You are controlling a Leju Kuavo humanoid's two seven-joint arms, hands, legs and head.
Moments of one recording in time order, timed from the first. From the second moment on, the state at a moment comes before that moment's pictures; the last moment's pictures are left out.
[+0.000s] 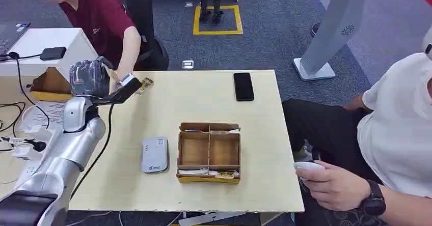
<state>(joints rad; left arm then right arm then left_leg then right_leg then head) -0.75 0.22 -0.23 -0.78 -1.12 0.58 -0.07 -0.08 0.07 -0.06 -0.19 0.63 -0.18 0.05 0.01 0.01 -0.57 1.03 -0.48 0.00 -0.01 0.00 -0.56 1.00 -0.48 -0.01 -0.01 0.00</state>
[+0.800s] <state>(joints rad) -0.80 0.20 -0.21 -0.60 -1.10 0.58 -0.09 -0.08 0.08 -0.07 -0.19 0.64 -0.19 0.04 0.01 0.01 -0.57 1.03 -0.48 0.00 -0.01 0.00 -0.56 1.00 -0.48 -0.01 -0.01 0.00</state>
